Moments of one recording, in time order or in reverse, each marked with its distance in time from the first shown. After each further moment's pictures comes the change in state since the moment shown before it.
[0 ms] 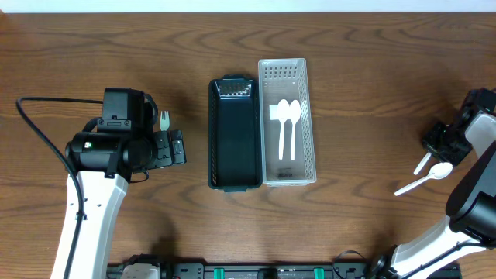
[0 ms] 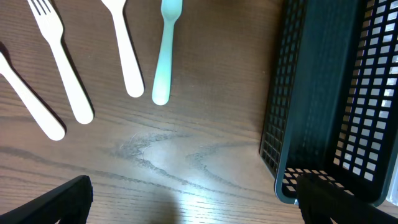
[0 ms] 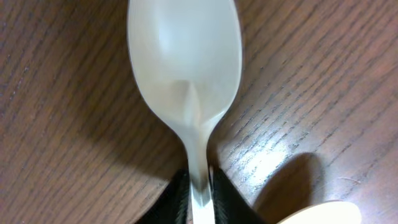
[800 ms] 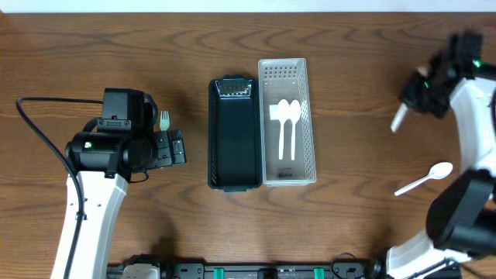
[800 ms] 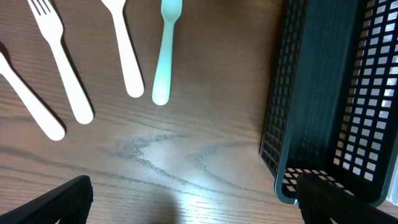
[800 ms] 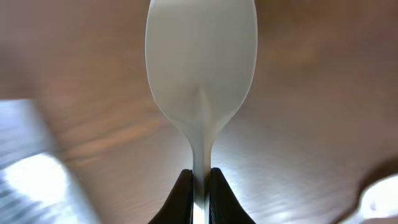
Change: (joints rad) left arm 0.000 0.000 0.000 0.000 0.000 0.000; right arm 0.314 -0.154 0.372 -0.313 -0.126 -0.005
